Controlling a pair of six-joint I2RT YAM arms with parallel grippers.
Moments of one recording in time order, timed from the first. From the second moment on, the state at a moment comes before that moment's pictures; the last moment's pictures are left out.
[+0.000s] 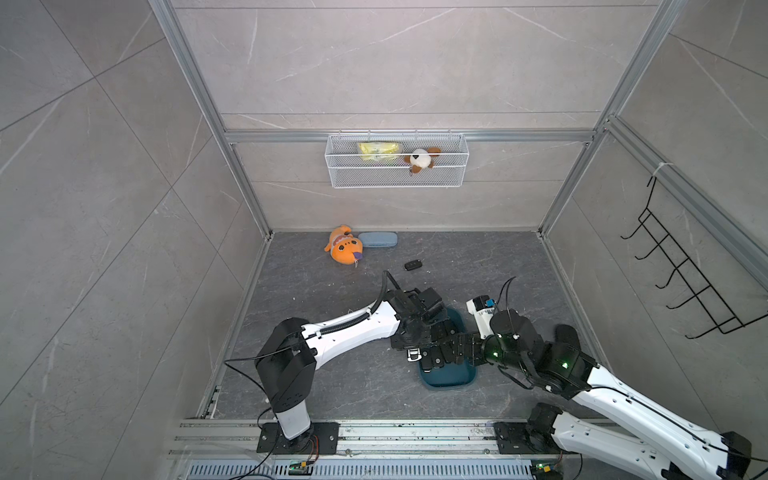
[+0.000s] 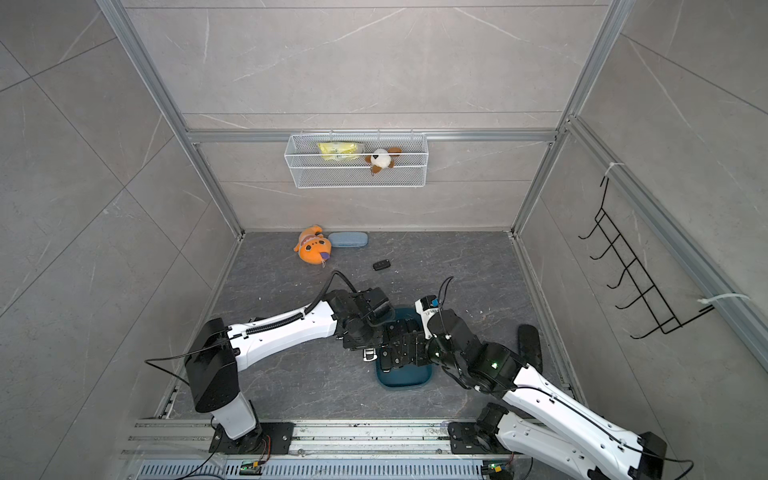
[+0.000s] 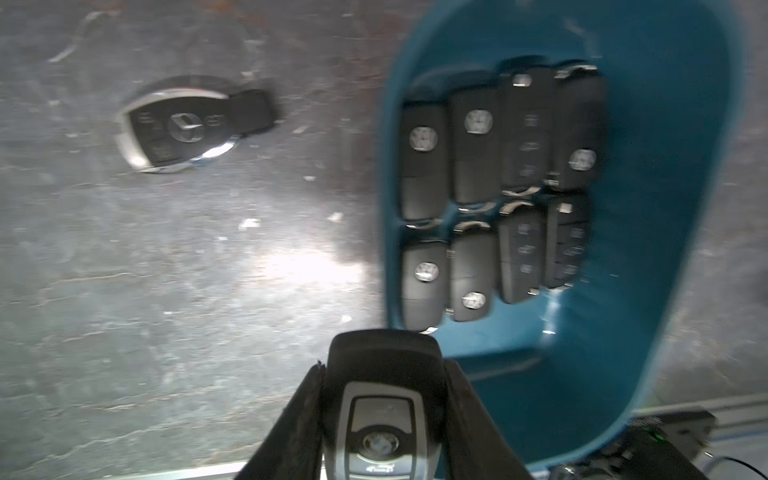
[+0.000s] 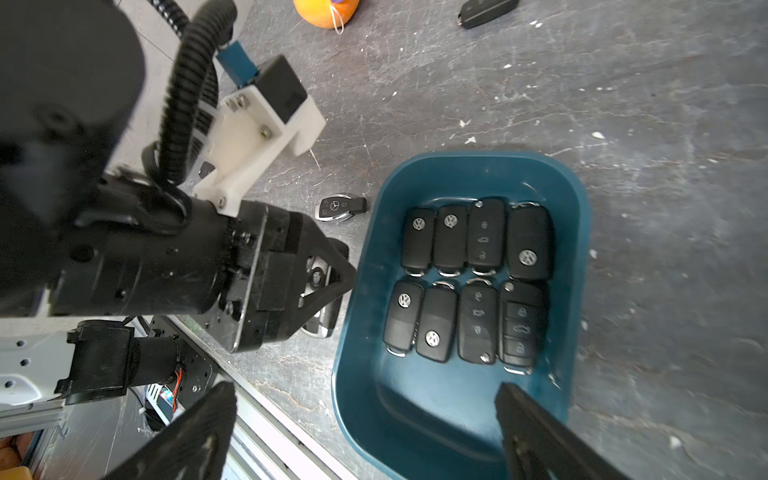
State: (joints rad) left arm -1.03 1.76 1.44 -1.01 -0.03 -1.06; right arm 0.85 0.80 0.78 -0.65 0.02 0.61
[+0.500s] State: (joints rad) left arm -1.11 1.96 1.62 -1.04 0.07 -1.16; right arm 0.85 0.53 0.72 -0.85 0.06 0.67
